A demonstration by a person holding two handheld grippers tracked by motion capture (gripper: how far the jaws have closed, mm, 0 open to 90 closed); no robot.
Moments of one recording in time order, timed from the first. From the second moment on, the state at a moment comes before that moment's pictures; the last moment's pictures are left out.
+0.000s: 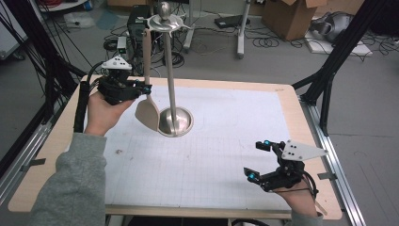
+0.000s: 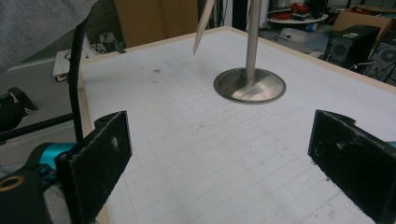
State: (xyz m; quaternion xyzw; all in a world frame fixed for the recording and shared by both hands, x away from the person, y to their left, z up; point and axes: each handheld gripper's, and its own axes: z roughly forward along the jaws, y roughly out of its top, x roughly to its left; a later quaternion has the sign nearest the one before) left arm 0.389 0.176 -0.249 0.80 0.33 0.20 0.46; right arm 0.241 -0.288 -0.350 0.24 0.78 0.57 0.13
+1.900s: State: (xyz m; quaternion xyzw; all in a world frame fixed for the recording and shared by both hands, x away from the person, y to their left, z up) left arm 0.289 0.271 -0.298 0.70 0.31 0.23 0.60; right arm 0.257 -0.283 -0.347 0.23 0.77 0.58 0.14
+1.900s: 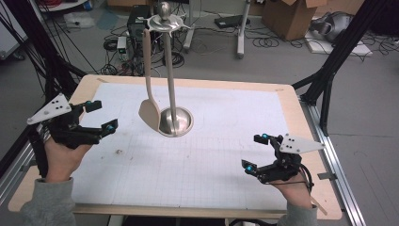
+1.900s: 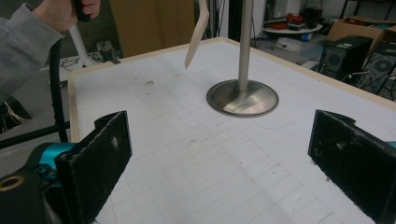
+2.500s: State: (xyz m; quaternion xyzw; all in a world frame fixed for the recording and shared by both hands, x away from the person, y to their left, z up) left arm 0.258 0.294 -0.312 0.68 0.33 0.26 0.60; right arm 0.260 -0.288 -0.342 0.24 0.75 0.60 0.15
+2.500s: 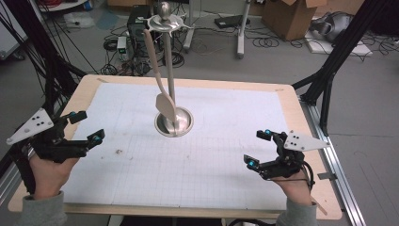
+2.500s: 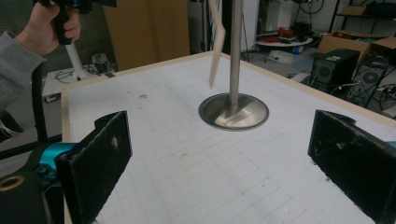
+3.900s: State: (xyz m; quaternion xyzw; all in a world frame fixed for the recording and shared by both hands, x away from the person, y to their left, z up) left arm 0.231 0.311 -0.341 0.69 0.35 0.25 0.58; right arm 0.257 -0.298 -0.335 0.24 0.73 0.61 0.18
